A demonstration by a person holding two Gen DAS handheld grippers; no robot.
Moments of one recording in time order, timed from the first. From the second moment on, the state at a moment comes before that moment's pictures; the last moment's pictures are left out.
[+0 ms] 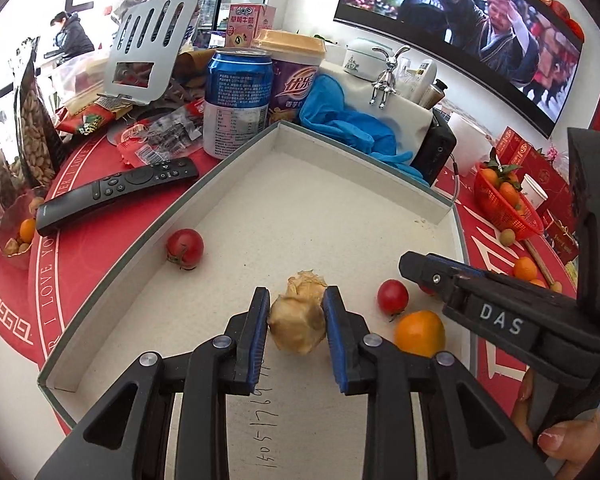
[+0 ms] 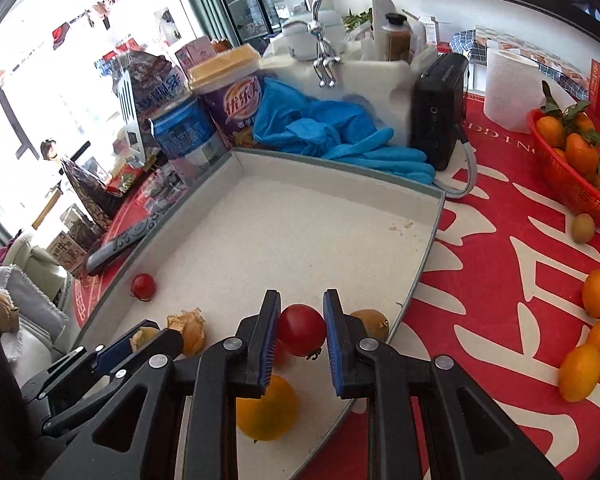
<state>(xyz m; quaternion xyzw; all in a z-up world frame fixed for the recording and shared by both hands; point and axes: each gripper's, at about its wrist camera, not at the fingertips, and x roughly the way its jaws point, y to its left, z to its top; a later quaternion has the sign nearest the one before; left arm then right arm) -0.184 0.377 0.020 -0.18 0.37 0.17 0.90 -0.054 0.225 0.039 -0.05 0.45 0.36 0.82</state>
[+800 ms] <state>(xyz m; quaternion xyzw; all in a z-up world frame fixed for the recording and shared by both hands) -0.197 0.323 0.062 -0.16 0.28 0.07 0.94 -0.068 0.122 0.102 0.01 0.37 0.29 0.89</state>
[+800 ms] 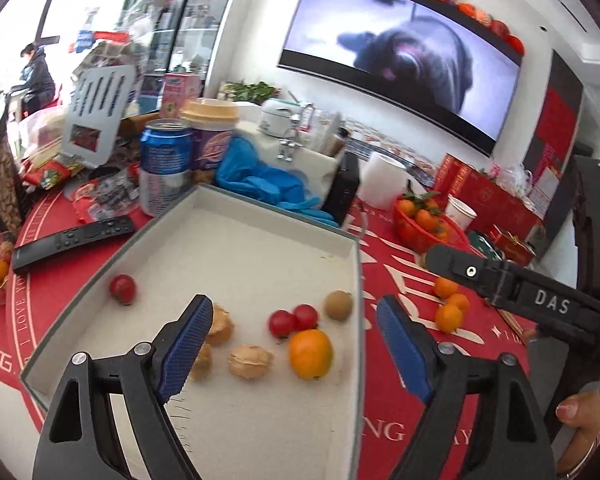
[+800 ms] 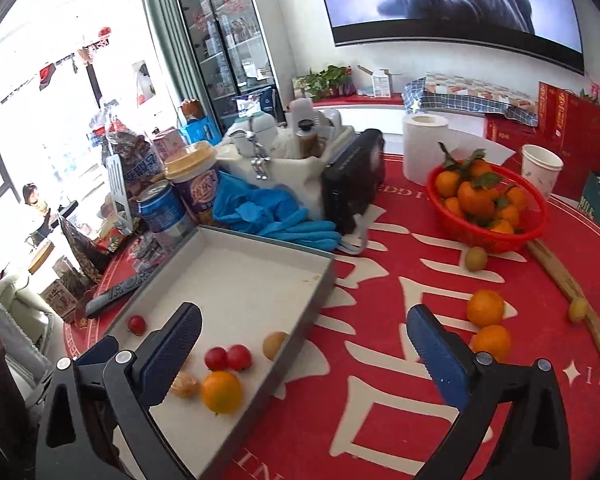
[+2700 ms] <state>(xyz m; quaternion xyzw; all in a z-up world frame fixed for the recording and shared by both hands) -0.090 0.146 -0.004 0.01 0.46 -0.04 0.89 -0.051 -0.057 0.017 -0.03 0.47 0.06 0.88</state>
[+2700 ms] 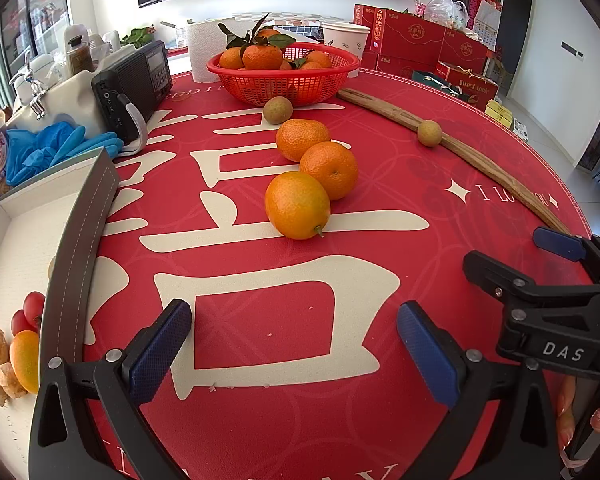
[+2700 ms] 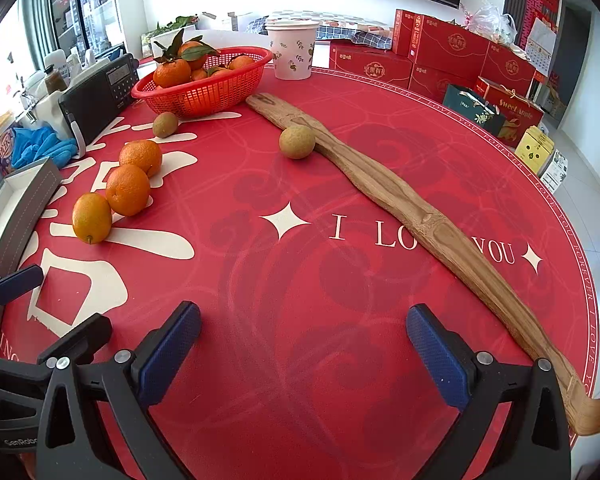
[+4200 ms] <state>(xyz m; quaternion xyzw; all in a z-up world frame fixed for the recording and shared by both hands) -0.086 0.148 -0.003 0.02 0.46 -0.05 0.89 -0.051 -0.059 0.017 -0.03 0.47 0.07 0.88</state>
